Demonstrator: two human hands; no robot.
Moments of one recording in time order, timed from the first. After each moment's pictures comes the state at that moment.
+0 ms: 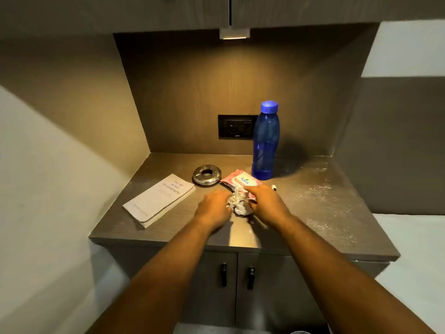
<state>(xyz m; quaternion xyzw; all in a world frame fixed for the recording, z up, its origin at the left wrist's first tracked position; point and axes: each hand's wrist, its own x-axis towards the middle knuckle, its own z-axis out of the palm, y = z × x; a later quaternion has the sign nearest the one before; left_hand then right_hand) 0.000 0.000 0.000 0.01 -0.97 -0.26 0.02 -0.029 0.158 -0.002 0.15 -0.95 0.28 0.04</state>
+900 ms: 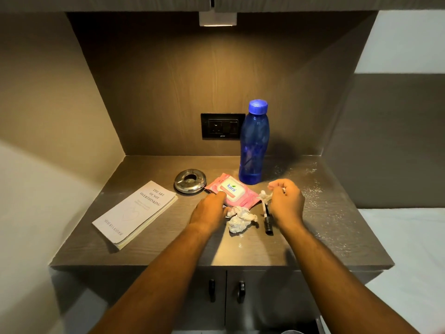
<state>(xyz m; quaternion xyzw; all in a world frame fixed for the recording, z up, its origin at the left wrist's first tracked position) -0.058 0.011 -0.030 -0.05 -0.98 -0.21 0.05 -0.054 0.193 0.010 -0.16 -0.79 0.58 0.17</state>
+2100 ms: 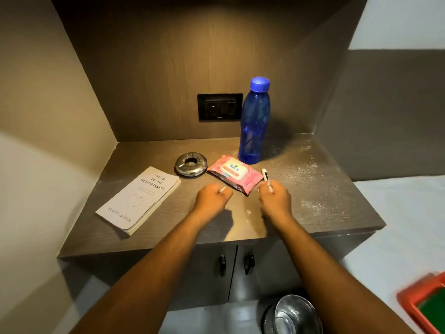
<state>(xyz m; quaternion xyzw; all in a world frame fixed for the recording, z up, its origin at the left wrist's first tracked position) -0.019 -0.007 -0.007 0.05 -0.86 -0.50 -0.05 -0.012 0.153 -0.024 -0.17 -0.80 0.56 0.09</state>
